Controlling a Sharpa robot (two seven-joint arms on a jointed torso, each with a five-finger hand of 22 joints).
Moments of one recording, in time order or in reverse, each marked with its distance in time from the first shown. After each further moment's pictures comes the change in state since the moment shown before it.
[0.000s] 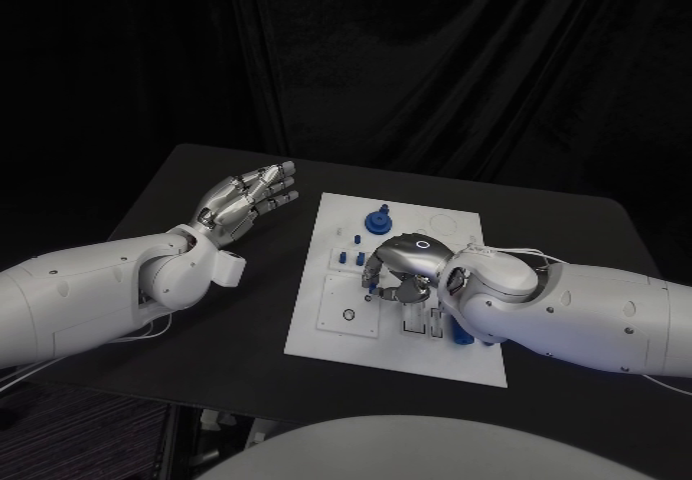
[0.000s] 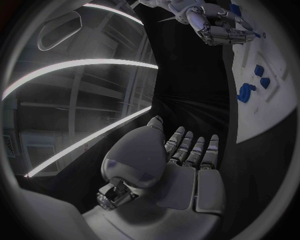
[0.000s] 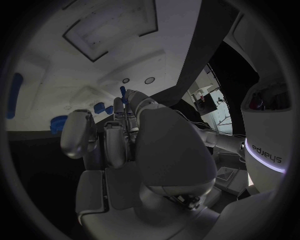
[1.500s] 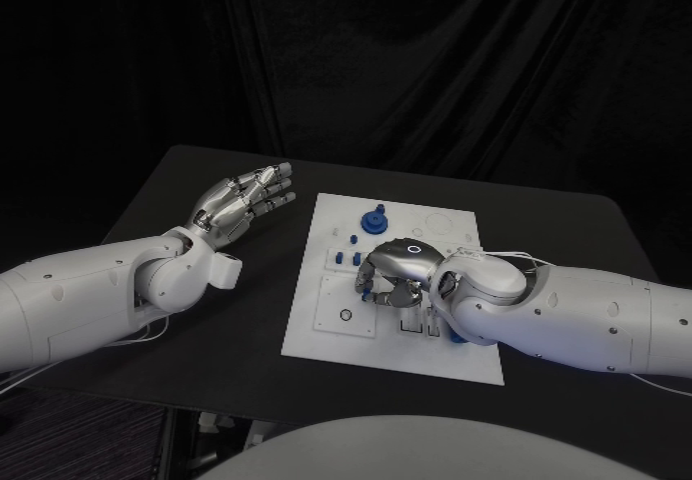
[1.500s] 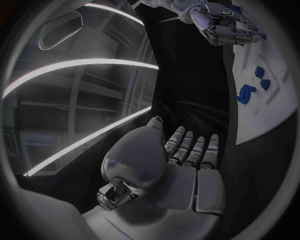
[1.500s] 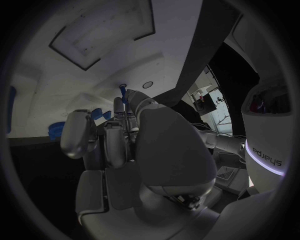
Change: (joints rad) left arm -0.001 0.006 0.000 -0.004 0.000 0.009 0.000; left_hand 0.000 0.000 0.003 0.003 0.004 0.007 0.000 0.000 0.001 0.003 0.003 0.003 0.000 0.004 0.004 0.010 0.001 0.000 0.007 0.000 0.004 0.003; right arm -0.019 0.018 0.001 -0.016 -0.001 0.001 0.002; right_hand 0.001 0.001 0.000 -0.006 -0.004 0.000 0.000 -0.004 0.003 0.003 -0.004 0.000 -0.001 0.000 0.000 0.000 0.000 0.000 0.000 0.000 0.000 0.001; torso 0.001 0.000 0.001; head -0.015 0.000
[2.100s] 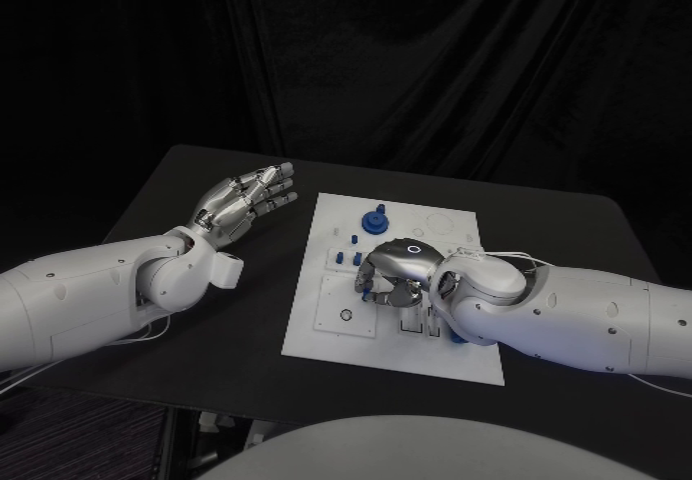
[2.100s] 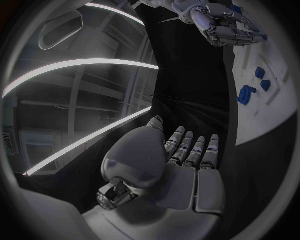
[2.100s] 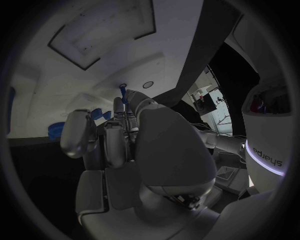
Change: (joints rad) left arm 0.000 0.003 0.000 -0.003 0.000 0.005 0.000; left_hand 0.000 0.000 0.003 -0.003 0.000 0.000 0.000 0.000 0.000 0.000 0.000 0.000 0.000 0.004 0.004 0.000 0.000 0.000 0.000 0.000 0.004 0.000; right arm -0.003 0.005 0.003 -0.006 0.000 0.002 0.001; right_hand 0.004 0.004 0.004 -0.004 -0.004 -0.004 0.004 -0.005 0.003 0.002 -0.002 -0.003 0.000 0.000 0.000 -0.005 0.000 0.000 0.000 0.000 -0.007 0.000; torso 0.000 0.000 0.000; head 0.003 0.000
